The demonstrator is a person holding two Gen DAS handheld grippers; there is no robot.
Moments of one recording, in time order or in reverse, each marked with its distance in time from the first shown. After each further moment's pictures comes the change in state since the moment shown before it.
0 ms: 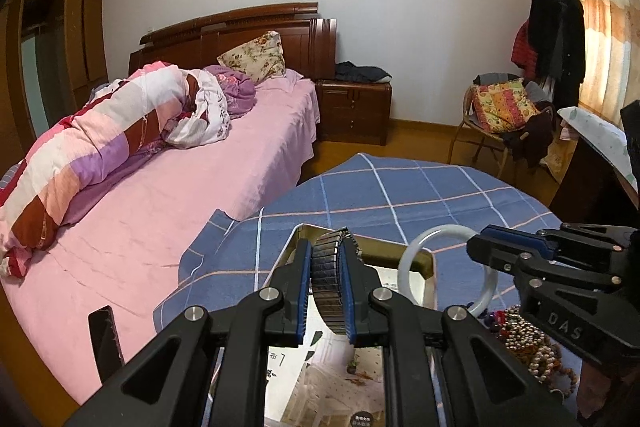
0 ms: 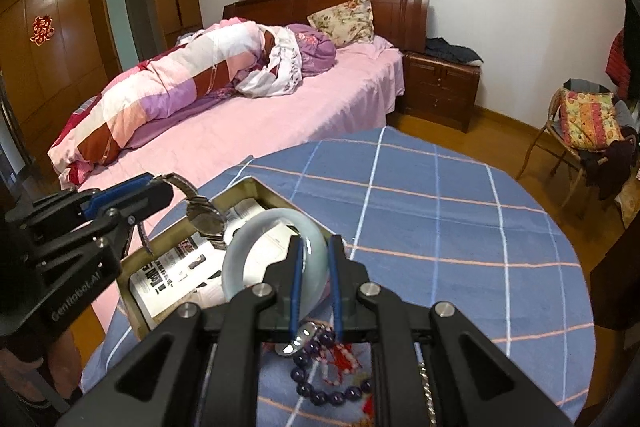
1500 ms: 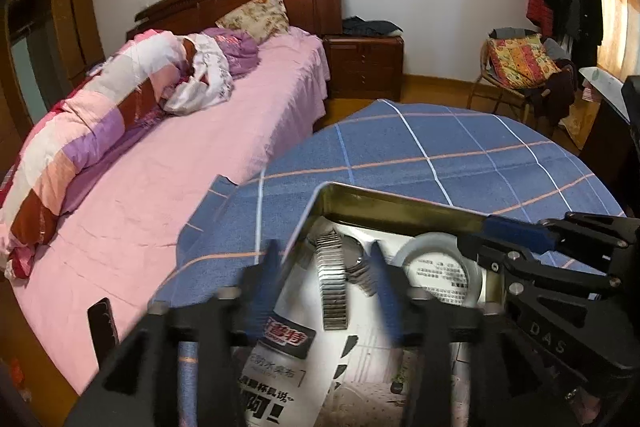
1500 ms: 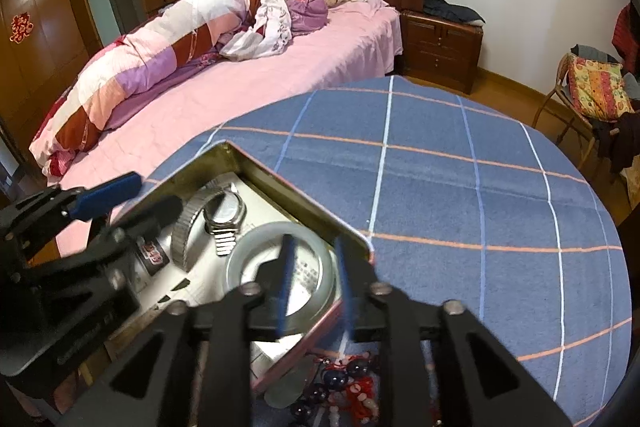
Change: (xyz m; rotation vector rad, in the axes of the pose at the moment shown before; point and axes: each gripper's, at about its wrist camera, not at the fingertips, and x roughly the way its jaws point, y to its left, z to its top) left arm 0.063 0.005 -0.012 0.042 0.136 0.059; right arm 0.066 -0.008 -0.003 0.050 0.120 -0.001
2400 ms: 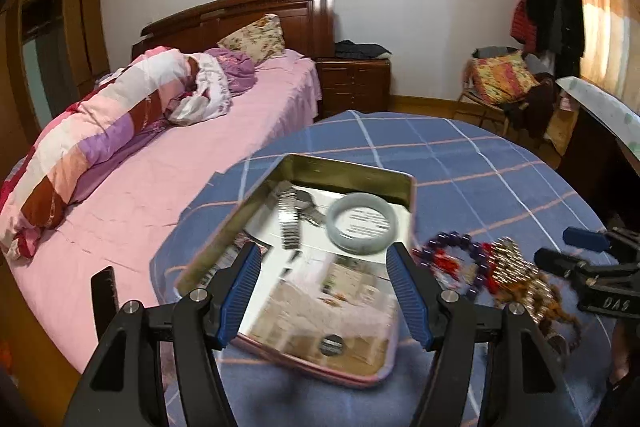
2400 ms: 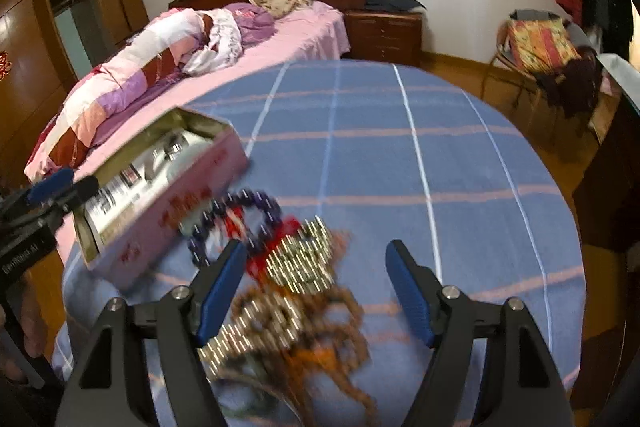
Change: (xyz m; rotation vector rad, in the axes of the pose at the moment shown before) left arm -0.083 -0.045 -0.054 -0.003 -0.077 -0.036; right arm -0.095 -0.075 -0.100 0.138 -0.027 -0.083
